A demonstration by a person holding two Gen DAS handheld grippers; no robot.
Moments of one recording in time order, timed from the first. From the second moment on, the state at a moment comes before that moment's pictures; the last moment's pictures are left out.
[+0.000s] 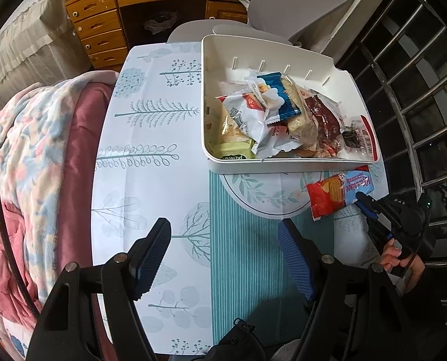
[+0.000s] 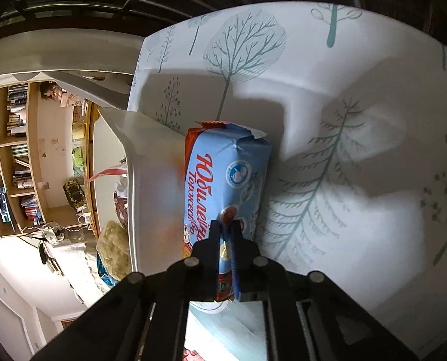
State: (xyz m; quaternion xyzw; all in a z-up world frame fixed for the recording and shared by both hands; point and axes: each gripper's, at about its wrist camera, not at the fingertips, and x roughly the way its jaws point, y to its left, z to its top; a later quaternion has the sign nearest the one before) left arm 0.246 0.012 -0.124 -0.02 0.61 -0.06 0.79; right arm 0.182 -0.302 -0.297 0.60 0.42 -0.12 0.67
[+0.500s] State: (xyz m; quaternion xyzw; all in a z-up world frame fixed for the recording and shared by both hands) left arm 0.242 0.003 -0.122 -0.03 0.61 -0.07 0.79; right arm 0.182 -0.309 -0.281 0.57 0.48 -0.12 0.66
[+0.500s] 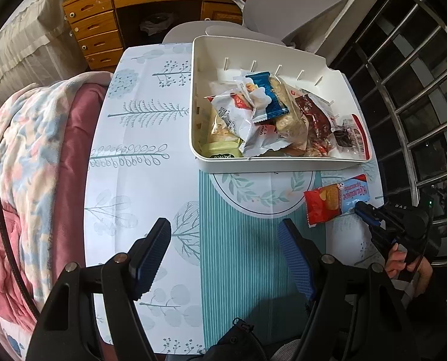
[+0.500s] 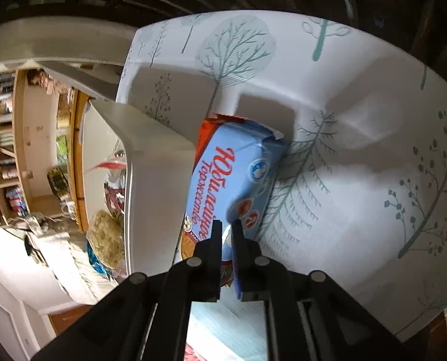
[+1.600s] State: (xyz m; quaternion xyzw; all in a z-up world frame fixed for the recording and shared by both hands) left arm 0.246 0.013 -0.157 0.02 0.66 -0.02 0.75; right arm 0.257 -0.265 -0.291 0.40 0.57 -0.25 0.67
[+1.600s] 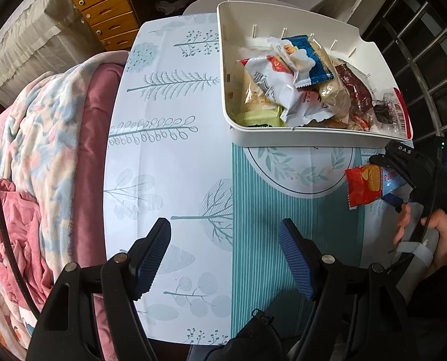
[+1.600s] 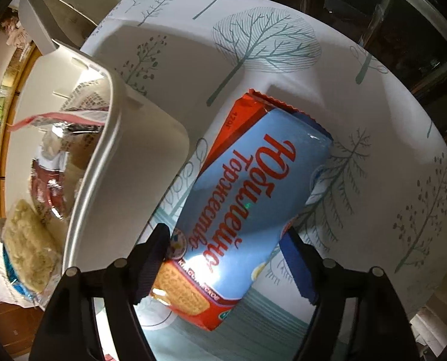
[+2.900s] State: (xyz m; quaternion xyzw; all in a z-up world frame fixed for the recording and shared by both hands) left arm 0.228 0.040 -0.136 0.02 0.63 -0.04 0.78; right arm 0.191 -0.256 -0.218 0.39 0.50 -0.31 0.71
